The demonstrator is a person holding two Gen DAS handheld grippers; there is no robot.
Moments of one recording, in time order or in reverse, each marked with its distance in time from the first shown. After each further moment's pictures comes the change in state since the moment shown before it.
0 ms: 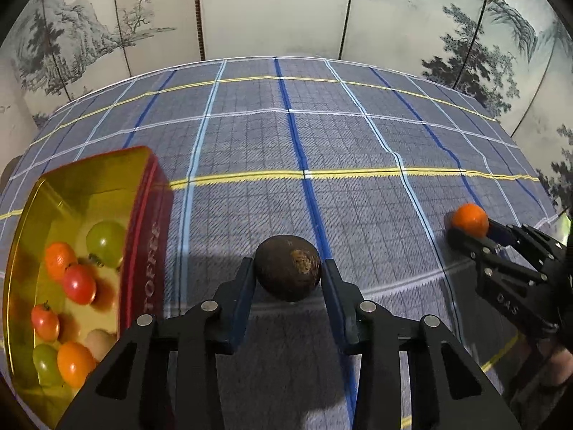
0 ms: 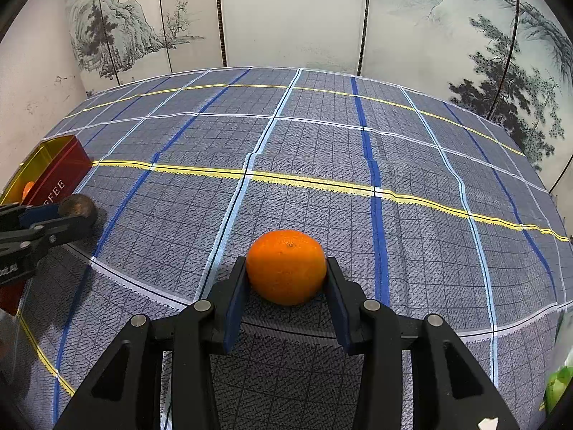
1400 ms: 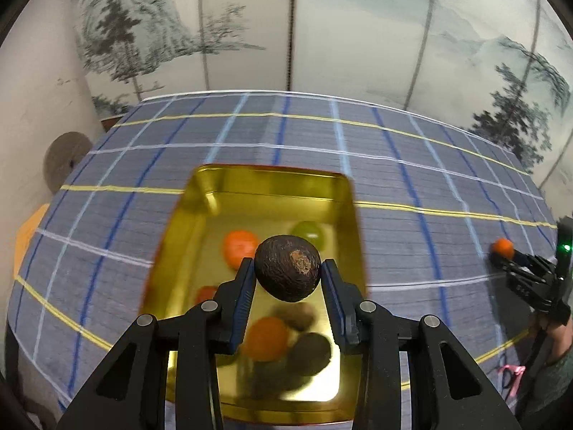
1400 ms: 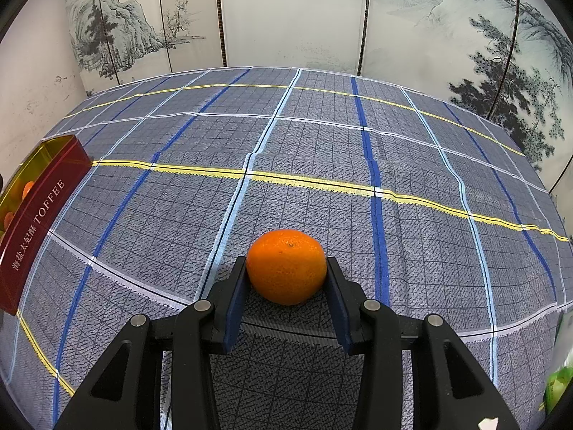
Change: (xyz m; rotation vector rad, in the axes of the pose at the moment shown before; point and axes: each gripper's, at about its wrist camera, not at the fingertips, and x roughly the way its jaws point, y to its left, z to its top) left arm -0.101 0.136 -0.020 -0.157 -0.096 0.141; right arm 0.000 0.000 0.000 0.000 0.000 0.000
